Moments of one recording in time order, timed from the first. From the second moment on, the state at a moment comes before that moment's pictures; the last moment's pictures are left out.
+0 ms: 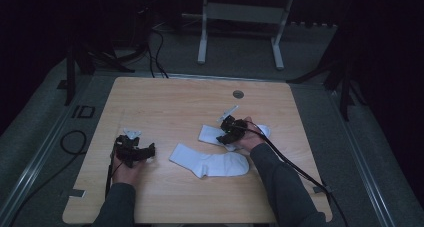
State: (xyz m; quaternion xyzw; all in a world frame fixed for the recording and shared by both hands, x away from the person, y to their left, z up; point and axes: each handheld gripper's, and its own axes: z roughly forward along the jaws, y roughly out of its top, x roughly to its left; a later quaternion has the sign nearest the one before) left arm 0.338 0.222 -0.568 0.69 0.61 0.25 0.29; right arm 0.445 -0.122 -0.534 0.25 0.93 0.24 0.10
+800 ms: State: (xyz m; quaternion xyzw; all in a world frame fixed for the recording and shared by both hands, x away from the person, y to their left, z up) left arm 0.338 0.222 -0.568 0.69 0.61 0.26 0.29; right arm 0.439 -0.126 -0.517 0.28 0.92 0.26 0.11
